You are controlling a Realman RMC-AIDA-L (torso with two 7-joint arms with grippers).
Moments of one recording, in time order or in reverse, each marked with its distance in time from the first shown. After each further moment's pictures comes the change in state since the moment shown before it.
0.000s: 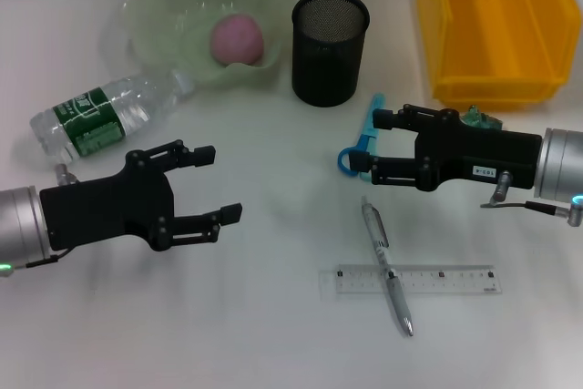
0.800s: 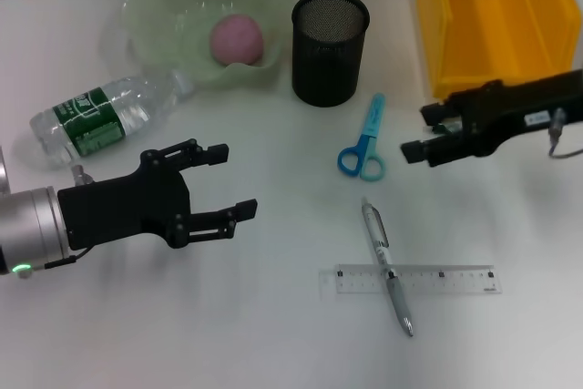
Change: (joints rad) left arm -0.004 -0.039 -0.007 -0.003 -0.001 -0.026 -0.010; right arm 0.118 -0.051 -0.057 -0.447 -0.443 -0.159 0.616
